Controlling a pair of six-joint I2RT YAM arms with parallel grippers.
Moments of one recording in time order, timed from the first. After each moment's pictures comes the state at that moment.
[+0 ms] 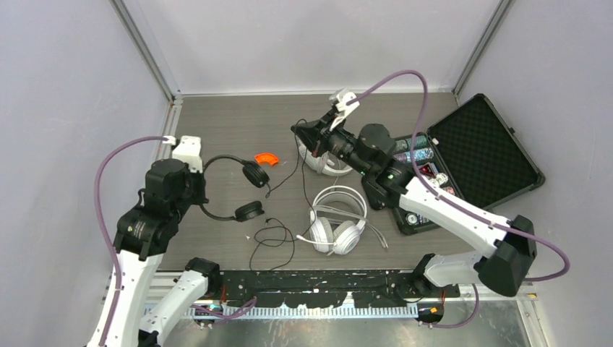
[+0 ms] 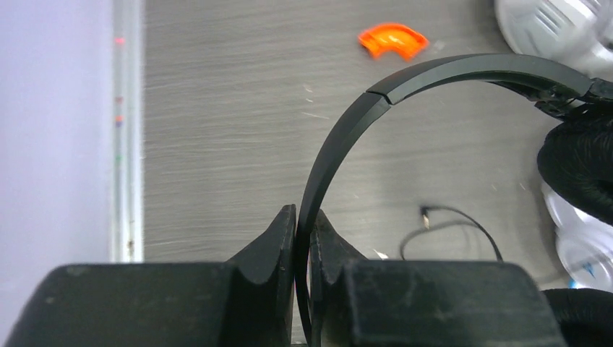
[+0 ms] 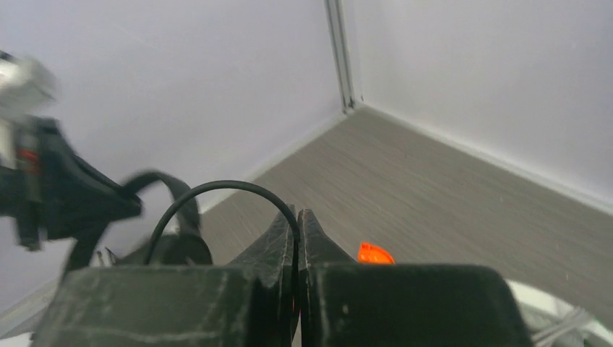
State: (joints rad) left arm -0.29 0.71 1.14 -1.00 -0.16 -0.04; right arm 0.84 1.26 1.13 0.33 -0.06 0.22
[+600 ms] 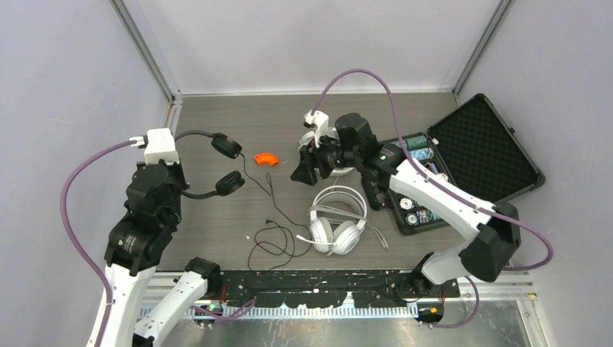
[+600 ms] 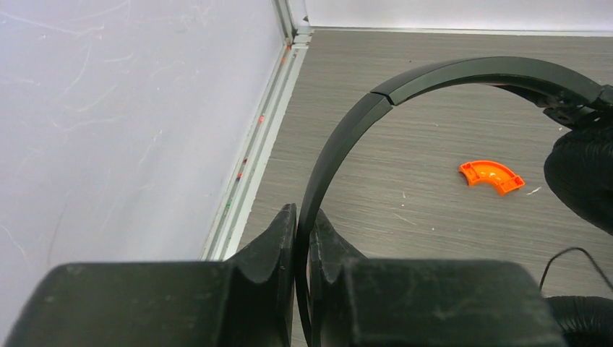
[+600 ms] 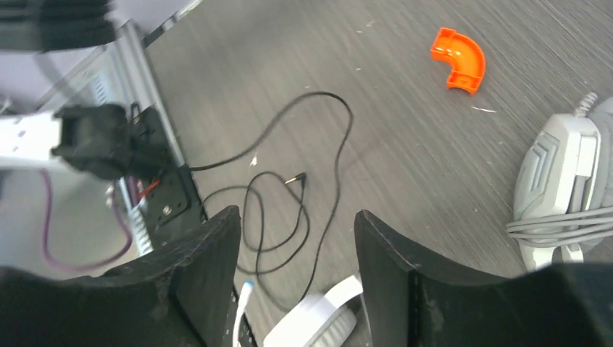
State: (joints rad) left arm -0.34 0.63 1.15 -0.75 -0.63 0.03; right arm 0.76 1.45 1.28 -0.29 -0.42 0.17
